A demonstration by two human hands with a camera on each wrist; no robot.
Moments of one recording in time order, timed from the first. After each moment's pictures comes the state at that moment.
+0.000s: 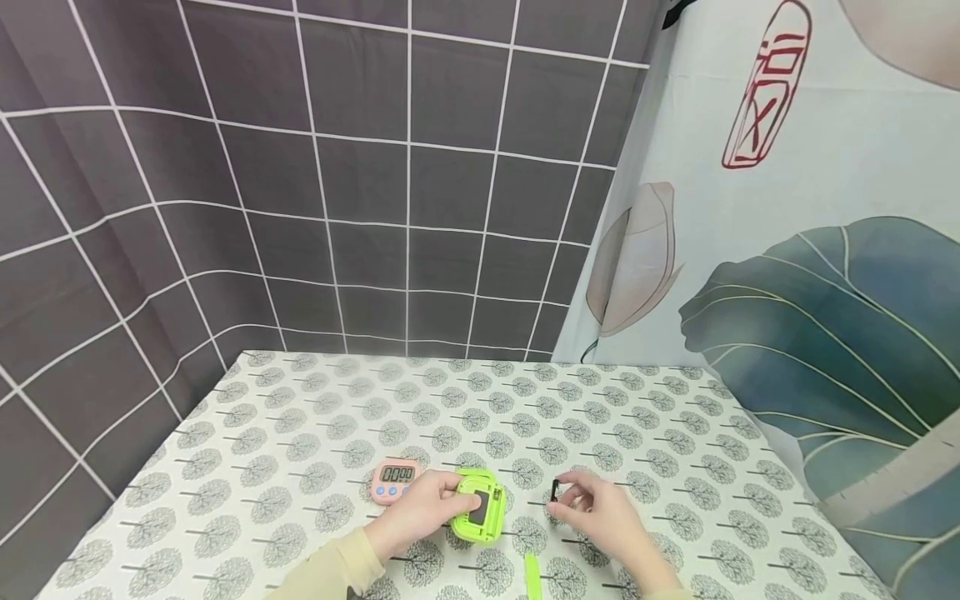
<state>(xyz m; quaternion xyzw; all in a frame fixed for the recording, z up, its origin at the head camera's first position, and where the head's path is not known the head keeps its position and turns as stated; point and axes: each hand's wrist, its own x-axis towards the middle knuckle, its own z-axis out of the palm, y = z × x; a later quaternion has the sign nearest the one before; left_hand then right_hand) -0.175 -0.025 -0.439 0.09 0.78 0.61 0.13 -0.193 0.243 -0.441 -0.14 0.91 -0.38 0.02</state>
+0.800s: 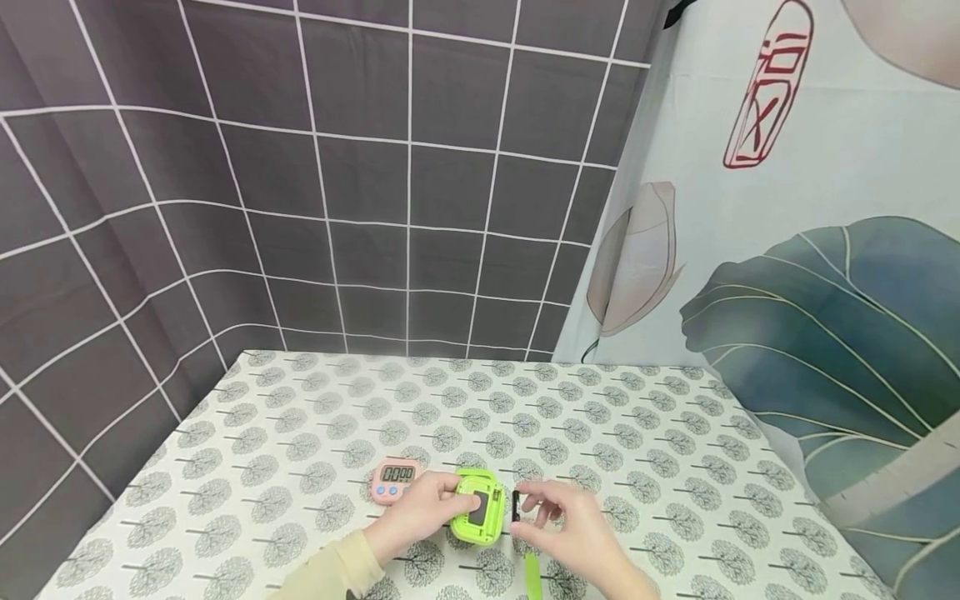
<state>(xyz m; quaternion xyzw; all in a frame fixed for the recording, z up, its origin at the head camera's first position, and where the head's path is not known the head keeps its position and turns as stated) -0.174 -0.025 -0.442 0.10 0.77 0.61 0.12 -0.163 0.203 -0.425 -0.27 0.88 -0.38 -0.09</state>
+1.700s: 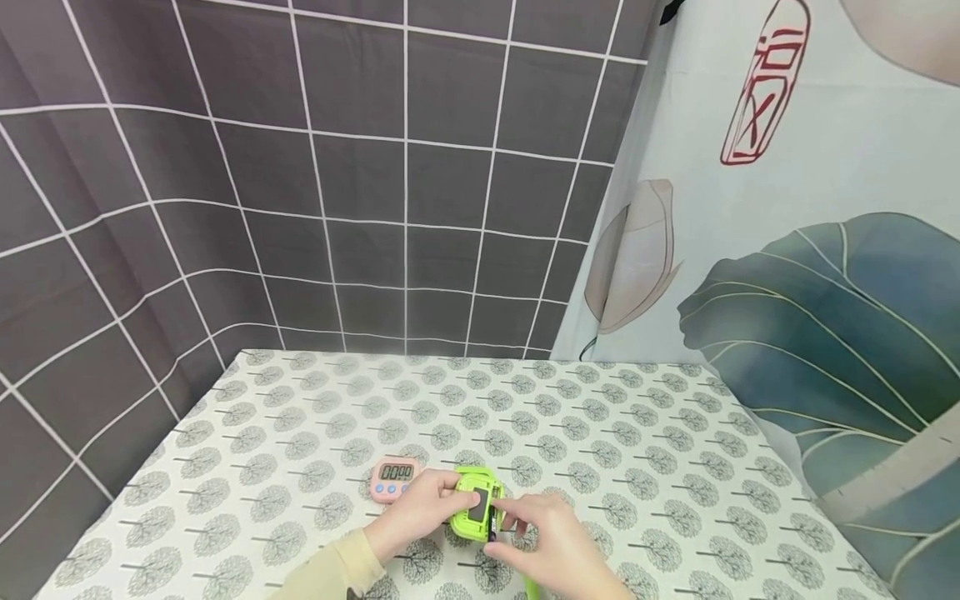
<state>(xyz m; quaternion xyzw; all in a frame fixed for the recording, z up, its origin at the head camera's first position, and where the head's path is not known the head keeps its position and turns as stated) -0.174 -0.023 -0.442 0.10 0.78 0.61 0.11 -0.151 0.185 -0.424 -0.37 0.85 -0.32 -0.16</state>
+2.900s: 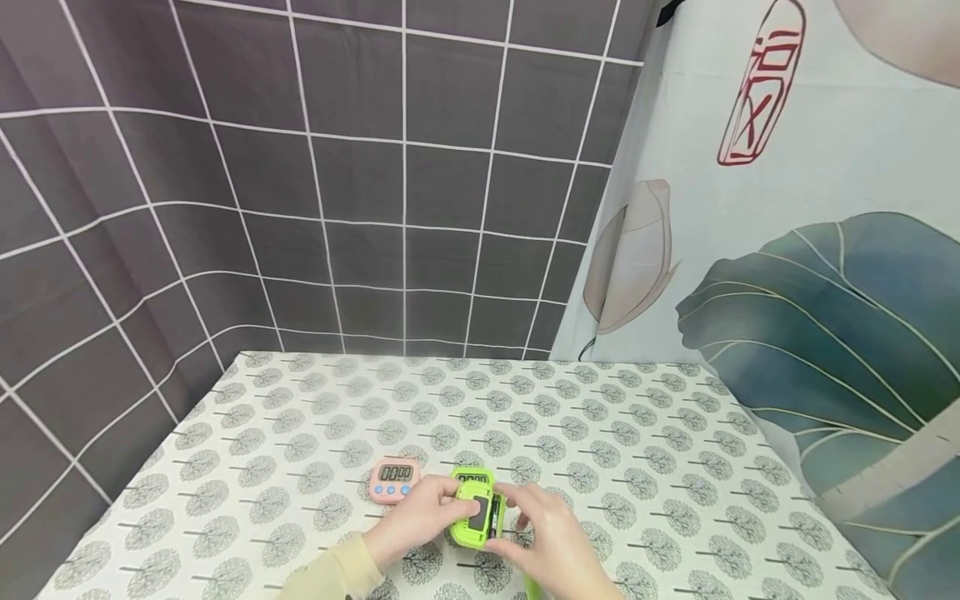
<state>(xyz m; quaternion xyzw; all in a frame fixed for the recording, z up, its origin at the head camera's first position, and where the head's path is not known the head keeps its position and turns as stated) -0.171 -0.024 -0.444 0.11 0.77 0.61 0.13 -0.149 0.180 -0.428 -0.32 0.88 -0.30 -0.17</state>
